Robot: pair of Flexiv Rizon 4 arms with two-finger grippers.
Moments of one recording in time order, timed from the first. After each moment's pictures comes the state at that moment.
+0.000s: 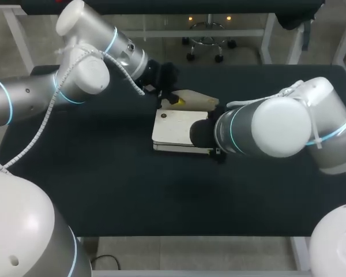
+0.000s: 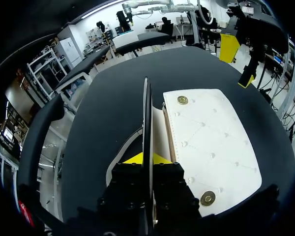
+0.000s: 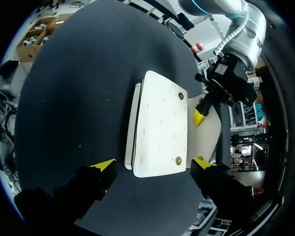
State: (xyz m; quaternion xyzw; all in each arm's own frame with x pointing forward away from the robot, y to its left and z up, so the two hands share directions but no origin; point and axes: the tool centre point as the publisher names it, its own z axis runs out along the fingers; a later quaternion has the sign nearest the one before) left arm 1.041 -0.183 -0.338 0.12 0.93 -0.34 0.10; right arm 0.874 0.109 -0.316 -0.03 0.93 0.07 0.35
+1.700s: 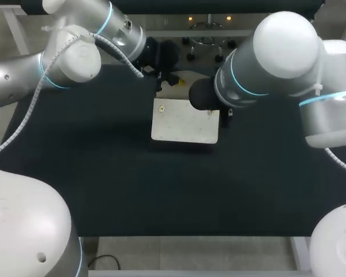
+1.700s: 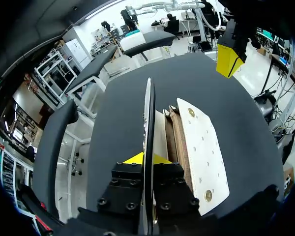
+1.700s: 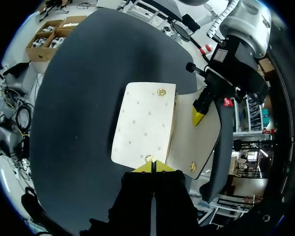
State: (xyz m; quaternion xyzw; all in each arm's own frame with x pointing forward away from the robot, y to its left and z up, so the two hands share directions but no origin) left arm 1.022 -0.180 -0.245 0.10 0.93 -0.32 0.15; right arm 0.901 0.111 -0.225 -0.06 0.95 0.06 0.31
